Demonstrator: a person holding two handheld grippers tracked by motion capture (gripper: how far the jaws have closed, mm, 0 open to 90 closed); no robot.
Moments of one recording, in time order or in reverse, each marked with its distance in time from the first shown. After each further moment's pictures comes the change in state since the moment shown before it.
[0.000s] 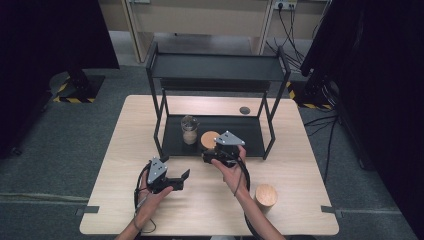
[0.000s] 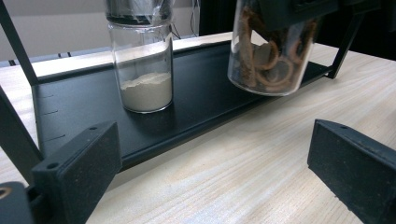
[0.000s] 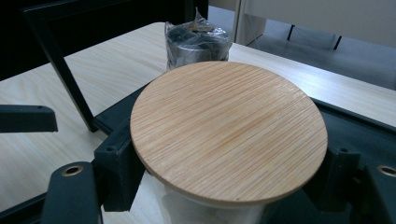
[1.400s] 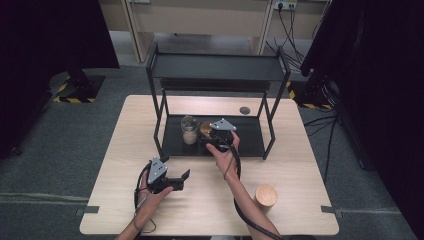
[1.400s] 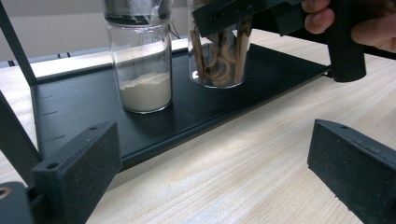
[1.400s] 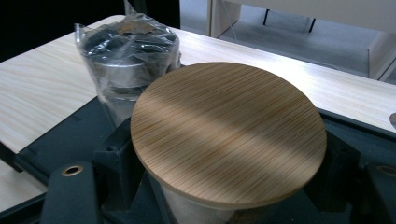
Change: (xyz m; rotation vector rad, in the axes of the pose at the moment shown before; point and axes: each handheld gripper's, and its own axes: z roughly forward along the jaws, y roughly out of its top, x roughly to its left) left arm 0.000 0.000 0.000 0.001 -0.003 0.006; right arm -0.019 0.013 0.054 0.050 -0.104 0.057
